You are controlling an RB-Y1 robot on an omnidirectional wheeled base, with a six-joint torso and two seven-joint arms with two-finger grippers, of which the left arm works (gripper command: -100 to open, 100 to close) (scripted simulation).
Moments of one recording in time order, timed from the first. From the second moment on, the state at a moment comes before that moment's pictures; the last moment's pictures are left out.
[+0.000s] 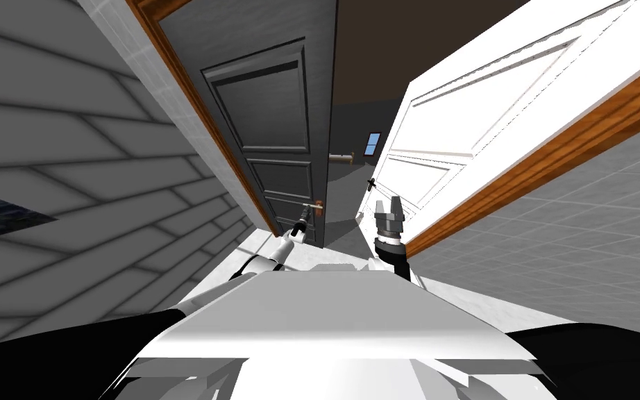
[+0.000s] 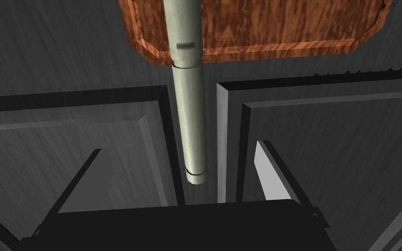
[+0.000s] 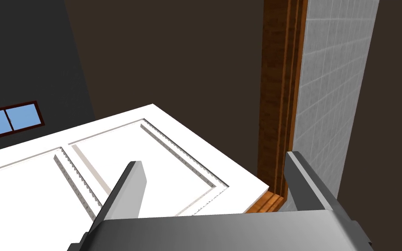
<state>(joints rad) -0.50 0.04 -0.13 -0.65 0.05 -0.47 0.06</state>
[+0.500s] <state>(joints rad) -0.49 0.02 -0.12 -0.65 0.05 -0.47 0.05</state>
